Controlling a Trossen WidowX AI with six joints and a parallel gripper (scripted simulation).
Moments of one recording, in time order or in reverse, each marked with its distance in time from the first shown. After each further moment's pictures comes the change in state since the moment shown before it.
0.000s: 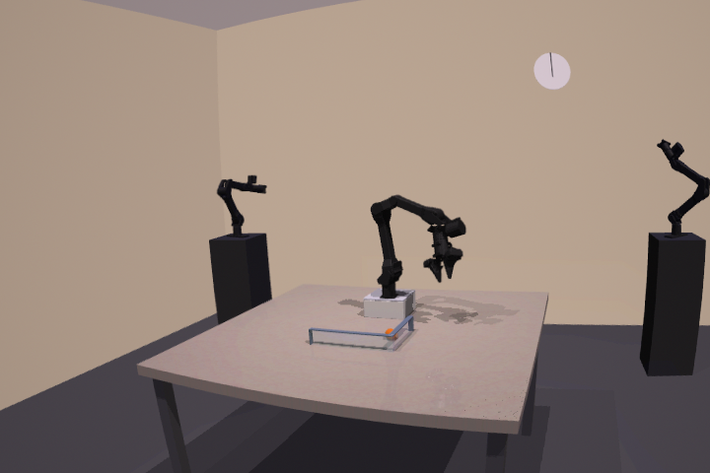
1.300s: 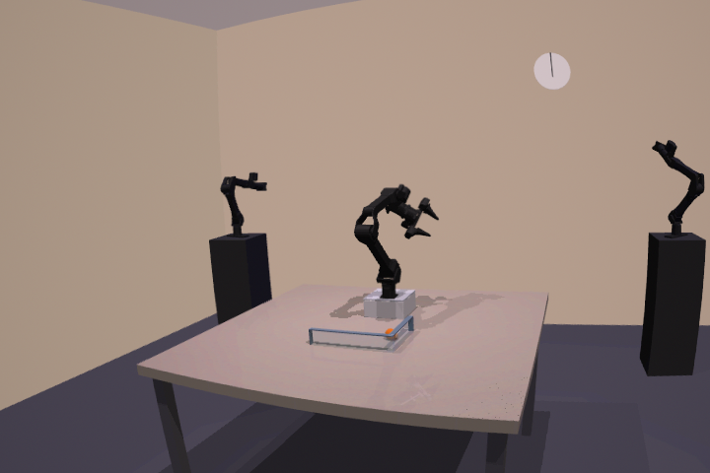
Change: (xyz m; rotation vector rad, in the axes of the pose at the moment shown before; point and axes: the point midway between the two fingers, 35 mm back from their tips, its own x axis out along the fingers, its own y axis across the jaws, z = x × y) arm -0.257 0.182 0.078 -1.136 -0.702 -0.842
